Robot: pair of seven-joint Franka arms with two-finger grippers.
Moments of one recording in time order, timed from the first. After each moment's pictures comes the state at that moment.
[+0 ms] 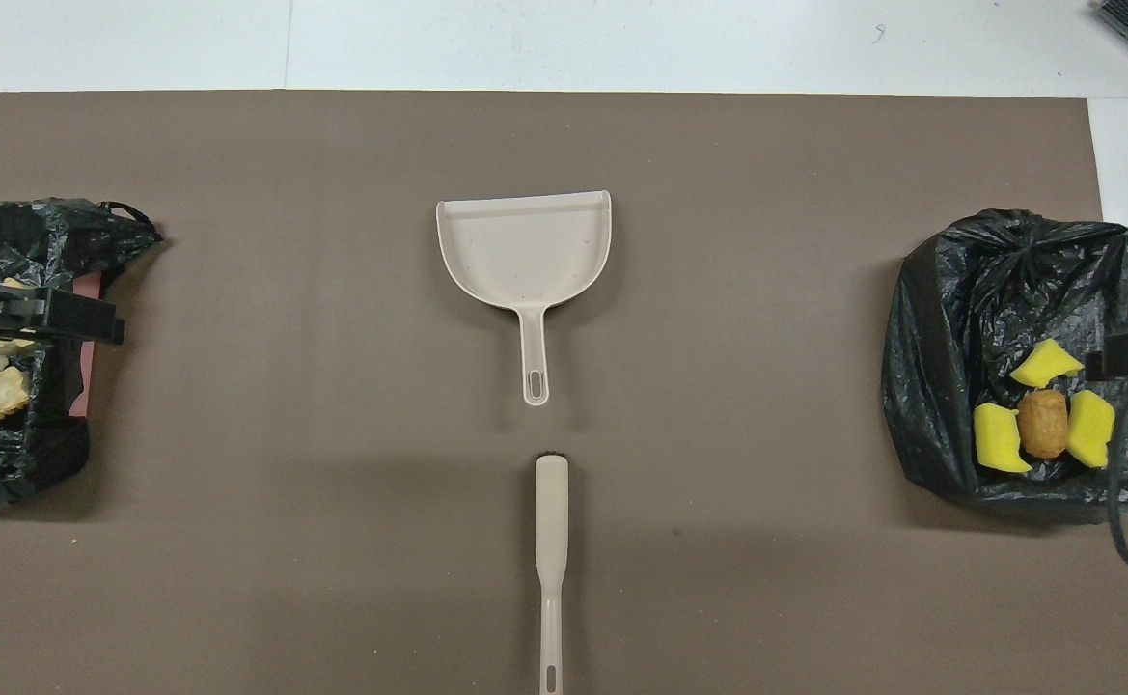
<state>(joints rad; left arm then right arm) -0.05 -0.06 -0.01 -1.66 -0.04 1.60 0.05 0.06 -0.15 -0.10 -1.60 -0.02 1.48 0.09</state>
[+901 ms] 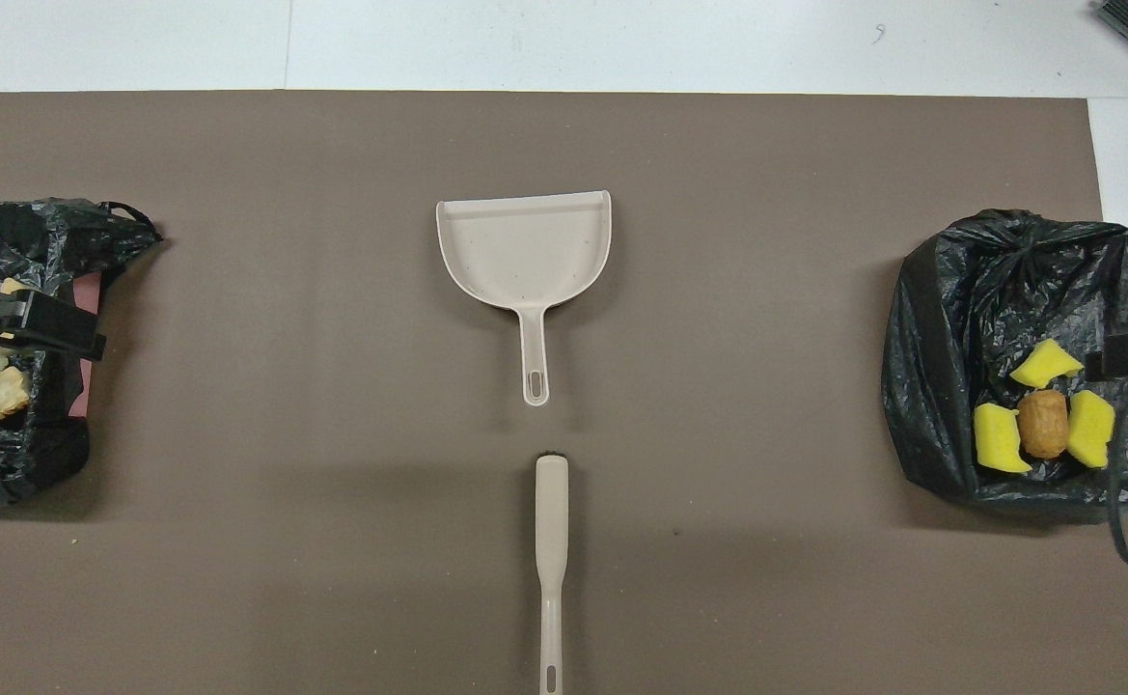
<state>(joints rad) -0.05 0.02 -0.02 -1.51 -0.02 1.44 0.06 0.06 -0.15 -0.10 -1.60 -0.02 1.48 0.09</state>
